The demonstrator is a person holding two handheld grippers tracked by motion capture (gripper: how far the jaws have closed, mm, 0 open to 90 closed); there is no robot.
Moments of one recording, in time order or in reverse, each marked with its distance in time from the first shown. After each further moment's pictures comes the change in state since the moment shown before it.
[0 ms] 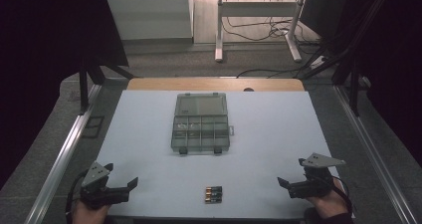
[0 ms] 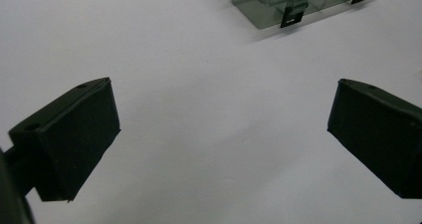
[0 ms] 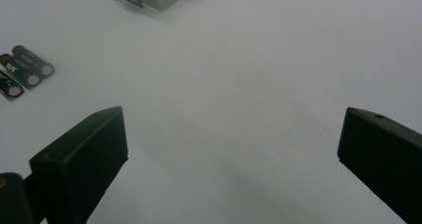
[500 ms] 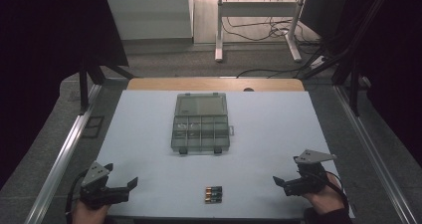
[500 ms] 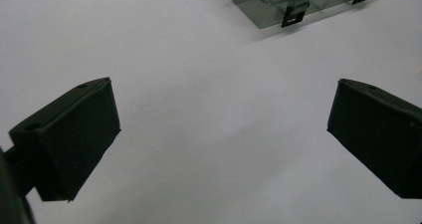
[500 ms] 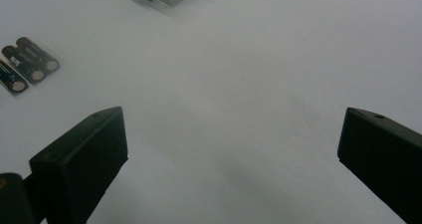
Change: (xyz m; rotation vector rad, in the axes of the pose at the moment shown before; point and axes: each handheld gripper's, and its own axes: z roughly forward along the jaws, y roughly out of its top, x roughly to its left) left arm 0.001 0.000 0.000 0.005 0.000 -0.007; right arm 0.004 0.014 0.009 0.052 0.023 -0.047
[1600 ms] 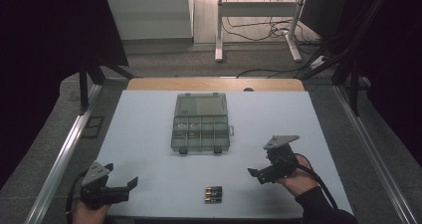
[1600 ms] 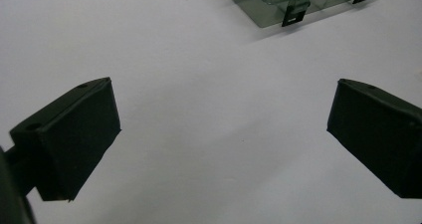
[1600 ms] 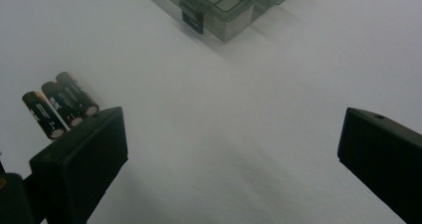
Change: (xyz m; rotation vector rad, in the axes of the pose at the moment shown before) left arm 0.001 0.000 0.001 0.003 -0.002 -0.005; right arm 0.029 0.061 0.045 0.089 0.102 -0.081
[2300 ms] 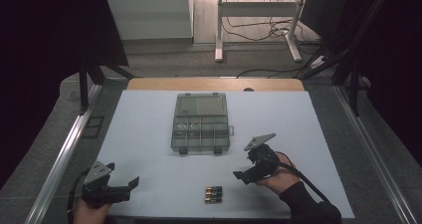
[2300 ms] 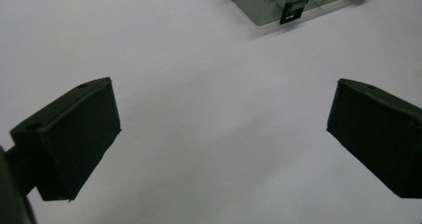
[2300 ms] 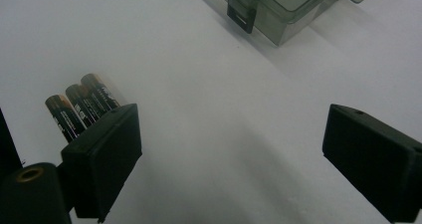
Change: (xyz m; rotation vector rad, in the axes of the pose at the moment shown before) left arm 0.000 0.002 0.003 0.014 -0.008 0.016; right arm 0.021 0.020 0.034 0.095 0.083 -0.040
